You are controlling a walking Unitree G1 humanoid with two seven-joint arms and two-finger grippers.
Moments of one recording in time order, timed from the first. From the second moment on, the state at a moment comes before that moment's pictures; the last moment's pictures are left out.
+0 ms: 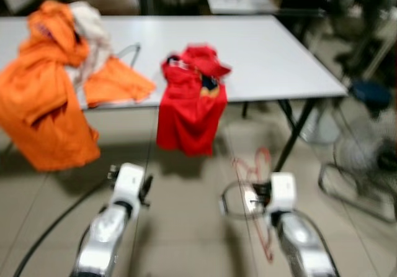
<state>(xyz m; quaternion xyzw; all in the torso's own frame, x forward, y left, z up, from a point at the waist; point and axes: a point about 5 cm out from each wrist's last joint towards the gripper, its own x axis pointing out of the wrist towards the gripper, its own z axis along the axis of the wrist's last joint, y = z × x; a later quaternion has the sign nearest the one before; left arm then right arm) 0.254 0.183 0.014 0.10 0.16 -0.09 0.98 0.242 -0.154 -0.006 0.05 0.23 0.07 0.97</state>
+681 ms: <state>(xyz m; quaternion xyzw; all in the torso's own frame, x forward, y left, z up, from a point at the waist) 0.255 0.182 0.014 0.09 0.16 -0.09 0.98 0.243 -0.154 -0.004 0.05 0.22 0.07 0.97</state>
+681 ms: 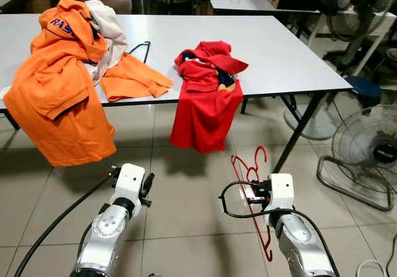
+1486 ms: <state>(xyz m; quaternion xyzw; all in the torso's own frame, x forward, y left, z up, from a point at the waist) 0.262 0.183 0.024 0.11 0.14 -0.09 0.98 0.253 -0.145 0.005 0.03 0.20 0.10 0.97</state>
